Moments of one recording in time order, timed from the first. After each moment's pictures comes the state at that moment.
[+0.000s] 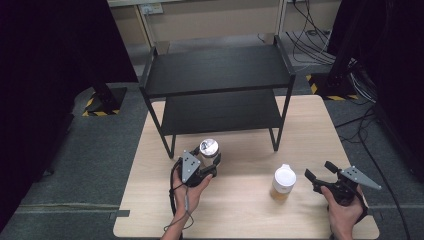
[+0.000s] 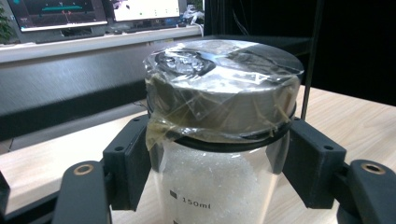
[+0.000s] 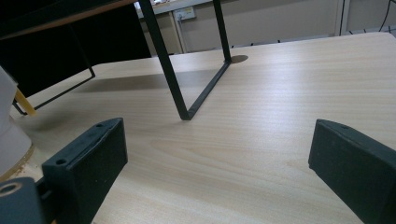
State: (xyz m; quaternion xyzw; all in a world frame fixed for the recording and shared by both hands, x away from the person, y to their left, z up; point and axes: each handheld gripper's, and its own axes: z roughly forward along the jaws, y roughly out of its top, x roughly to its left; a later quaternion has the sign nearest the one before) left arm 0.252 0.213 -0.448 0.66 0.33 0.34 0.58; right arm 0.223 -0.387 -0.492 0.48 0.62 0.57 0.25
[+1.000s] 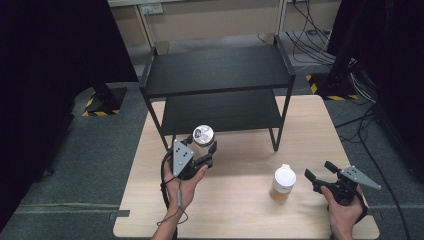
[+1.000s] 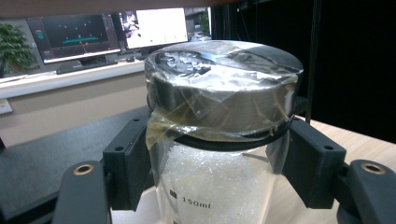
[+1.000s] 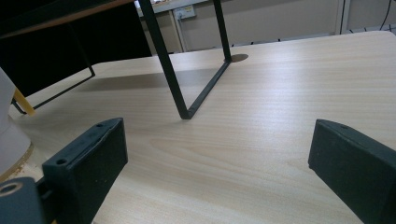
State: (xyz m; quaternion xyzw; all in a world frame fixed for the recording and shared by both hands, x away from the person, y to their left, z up) left arm 0.239 0.214 -0.389 0.64 0.32 0.38 0.59; right arm 0.224 -0.387 -0.492 0.48 0.62 0.57 0.25
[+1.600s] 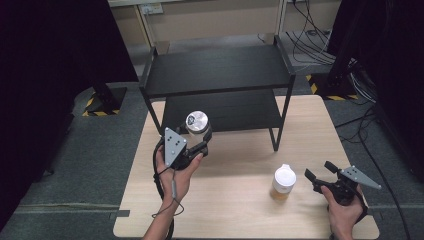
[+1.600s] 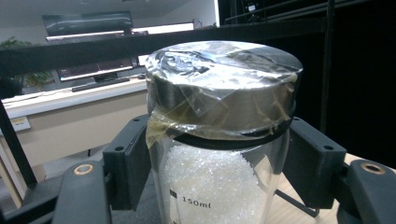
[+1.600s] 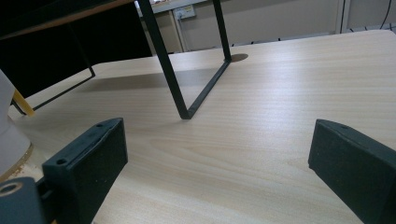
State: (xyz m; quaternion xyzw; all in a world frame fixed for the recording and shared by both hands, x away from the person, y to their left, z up) left arm 0.240 0.217 -0.356 0.62 0.32 0.40 0.60; right arm 0.224 -0.388 -0.492 0.48 0.62 0.57 0.25
